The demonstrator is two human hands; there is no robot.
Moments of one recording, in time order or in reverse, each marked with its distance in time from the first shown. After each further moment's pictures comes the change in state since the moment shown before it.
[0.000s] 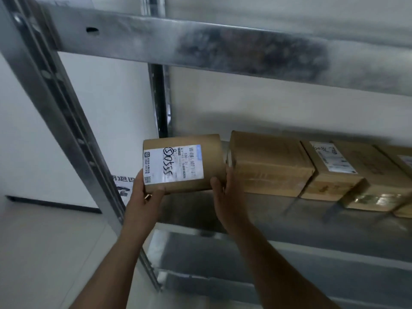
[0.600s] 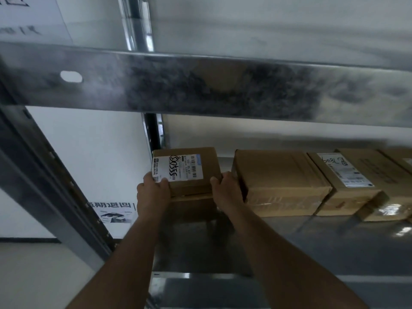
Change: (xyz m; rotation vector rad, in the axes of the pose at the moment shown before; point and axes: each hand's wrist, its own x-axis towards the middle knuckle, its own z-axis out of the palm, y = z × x) left_hand 0.149 -0.009 0.035 0.299 -0.036 -0.185; right_hand 0.113 -0.003 0.038 -0.164 -0.048 0.338
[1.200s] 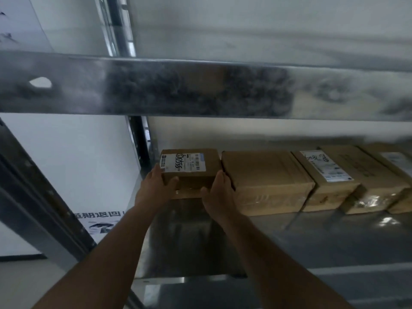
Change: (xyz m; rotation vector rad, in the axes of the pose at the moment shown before) left_hand 0.004 0.023 0.009 0.151 -0.222 0.368; right_hand -0.024 0.003 -0.010 -0.182 0.100 -0.133
